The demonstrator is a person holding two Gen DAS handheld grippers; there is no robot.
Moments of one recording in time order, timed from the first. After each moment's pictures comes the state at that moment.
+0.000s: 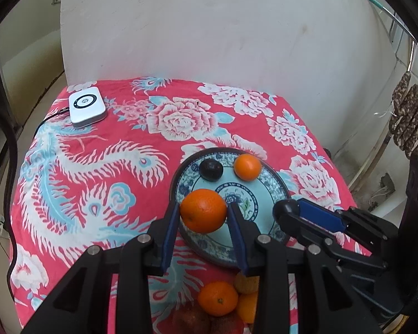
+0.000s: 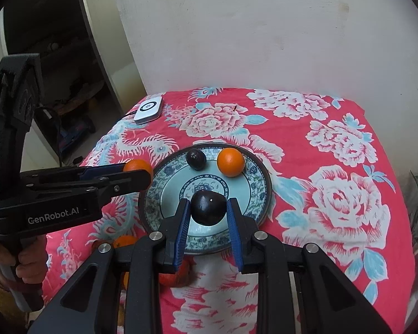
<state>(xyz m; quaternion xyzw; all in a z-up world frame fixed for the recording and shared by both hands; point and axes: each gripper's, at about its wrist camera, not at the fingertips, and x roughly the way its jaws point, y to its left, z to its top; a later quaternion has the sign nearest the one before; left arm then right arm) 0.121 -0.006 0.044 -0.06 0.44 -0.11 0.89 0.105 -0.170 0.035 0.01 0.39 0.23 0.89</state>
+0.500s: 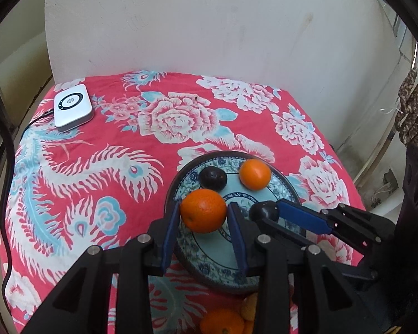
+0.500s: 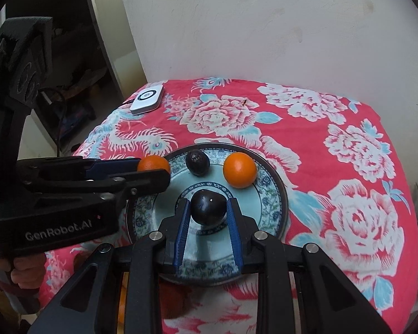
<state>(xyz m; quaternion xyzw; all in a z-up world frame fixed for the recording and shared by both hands) 0.151 -0.011 0.027 -0.05 0.46 -0.11 0.88 0.136 -0.148 0.018 -0.02 0.40 0.25 0.88</state>
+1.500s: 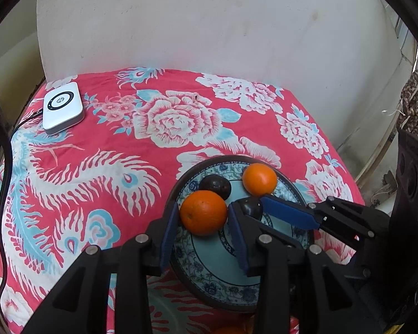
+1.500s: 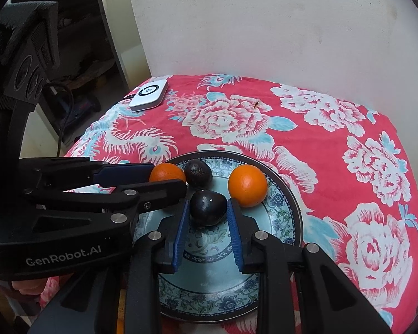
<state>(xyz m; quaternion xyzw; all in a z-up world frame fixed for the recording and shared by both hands) 0.170 -0.011 0.017 -0.06 0.46 -0.12 0.88 0.159 -0.136 0.007 -0.04 0.41 0.27 0.87</state>
